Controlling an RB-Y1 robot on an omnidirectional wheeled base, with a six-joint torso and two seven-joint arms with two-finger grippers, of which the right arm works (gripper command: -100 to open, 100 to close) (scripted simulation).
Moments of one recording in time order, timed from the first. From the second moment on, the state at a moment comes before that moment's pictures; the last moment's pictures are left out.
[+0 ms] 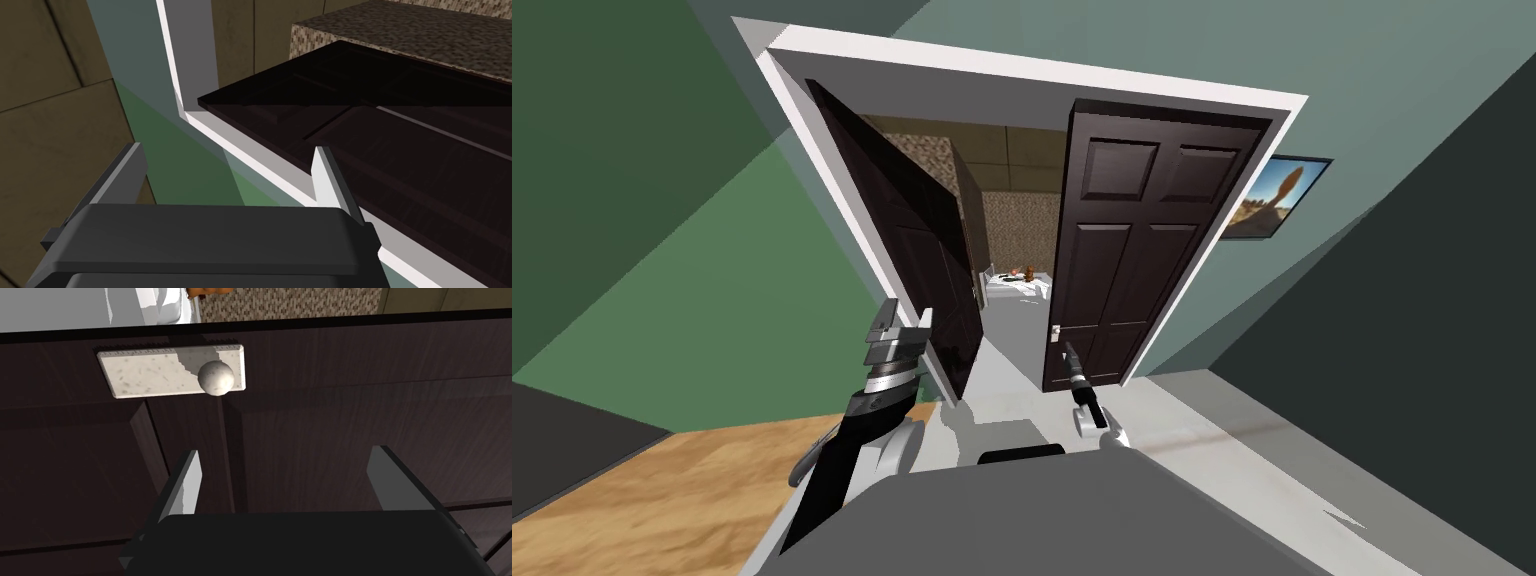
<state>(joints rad) -0.10 -0.10 -0.03 -0.79 -0.05 -0.78 -0.04</state>
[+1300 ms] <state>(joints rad) -0.18 -0.09 -0.04 -0.59 -0.07 -0.81 -0.04</state>
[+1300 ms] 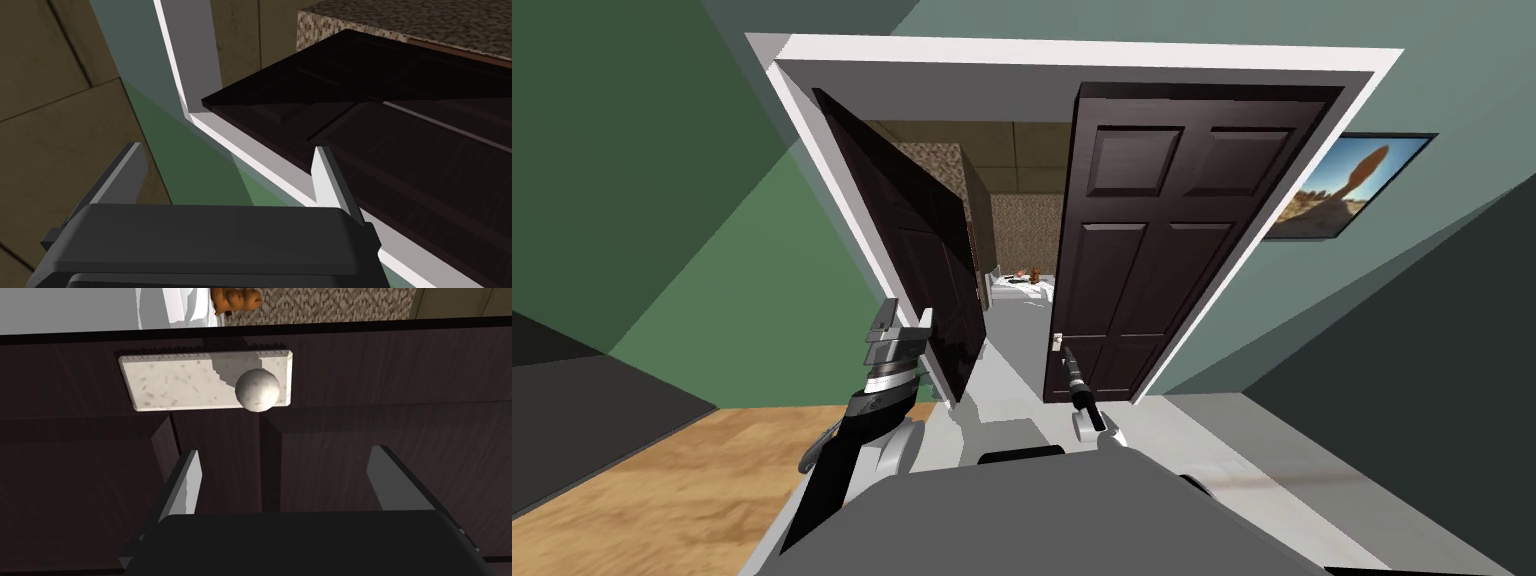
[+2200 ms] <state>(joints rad) -0.17 -0.09 -0.05 -0.59 -0.08 -0.82 -0.03</state>
